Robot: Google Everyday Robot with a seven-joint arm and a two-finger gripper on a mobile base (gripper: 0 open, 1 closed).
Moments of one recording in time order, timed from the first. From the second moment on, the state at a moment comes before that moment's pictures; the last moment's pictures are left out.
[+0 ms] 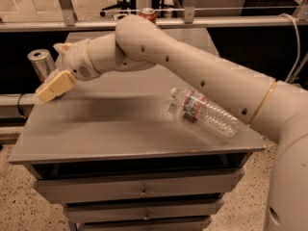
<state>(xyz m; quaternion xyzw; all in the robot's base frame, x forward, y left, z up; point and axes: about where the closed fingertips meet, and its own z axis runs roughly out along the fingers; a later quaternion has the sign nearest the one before) 0.577 0.258 0.918 -0.59 0.54 0.38 0.46</state>
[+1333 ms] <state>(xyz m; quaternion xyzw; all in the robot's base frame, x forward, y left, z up) 0.605 0.303 0.900 -0.53 0.54 0.42 0.50</state>
